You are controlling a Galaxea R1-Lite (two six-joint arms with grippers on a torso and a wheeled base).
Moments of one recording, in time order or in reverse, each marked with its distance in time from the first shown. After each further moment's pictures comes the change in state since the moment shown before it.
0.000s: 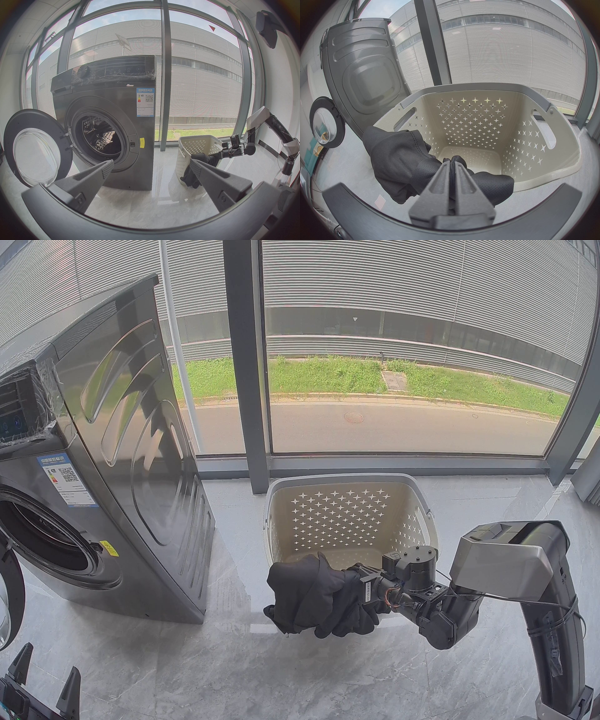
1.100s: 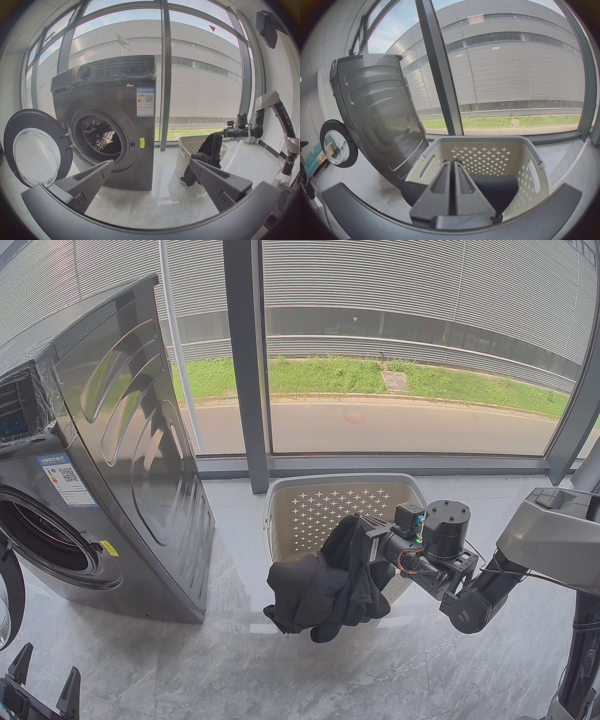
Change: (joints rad) left arm 0.000 0.000 0.000 0.000 0.000 0.000; right arm 0.055 -0.312 0.071 -0.001 -0.004 0.011
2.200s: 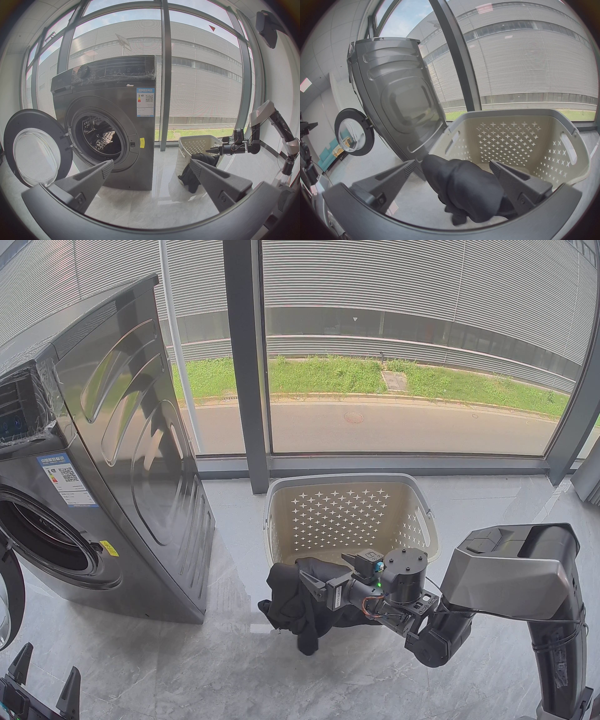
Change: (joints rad) left arm 0.000 0.000 0.000 0.000 0.000 0.000; right arm 0.108 0.217 -0.019 -0.140 0.074 0.029
